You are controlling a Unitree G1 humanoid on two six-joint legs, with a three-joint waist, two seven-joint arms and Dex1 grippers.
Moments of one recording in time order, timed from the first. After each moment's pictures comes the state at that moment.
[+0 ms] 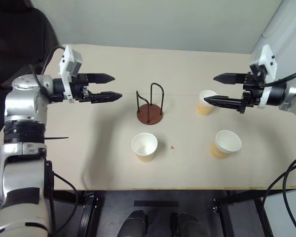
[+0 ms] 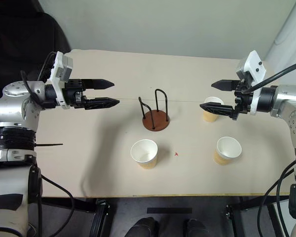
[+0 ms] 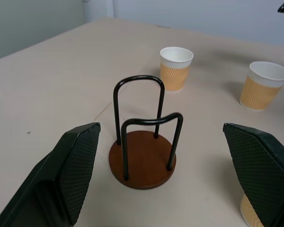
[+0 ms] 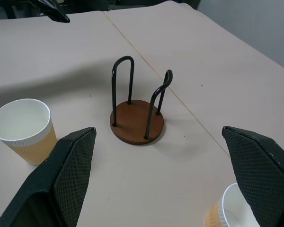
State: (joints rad) left arm -1.00 0.81 0.06 0.56 -0.36 0.40 -1.41; right arm -0.82 -0.90 -0.05 -0.10 0.54 0.77 1.05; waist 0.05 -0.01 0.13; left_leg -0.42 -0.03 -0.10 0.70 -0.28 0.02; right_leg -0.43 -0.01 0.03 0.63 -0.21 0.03
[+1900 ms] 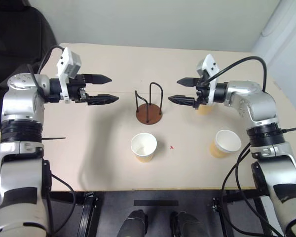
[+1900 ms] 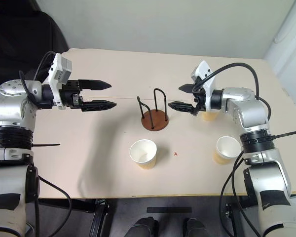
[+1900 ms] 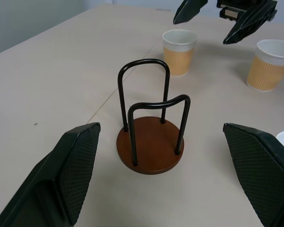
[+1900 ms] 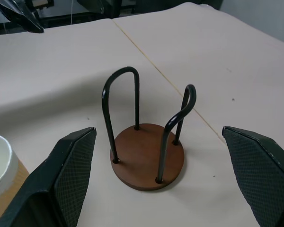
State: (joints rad) left arm -1.02 0.82 0.04 0.61 -0.30 0.32 -1.44; right arm -1.03 -0.51 0.13 0.34 0.31 0.52 1.03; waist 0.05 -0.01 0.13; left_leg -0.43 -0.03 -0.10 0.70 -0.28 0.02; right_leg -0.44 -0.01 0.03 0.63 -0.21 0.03
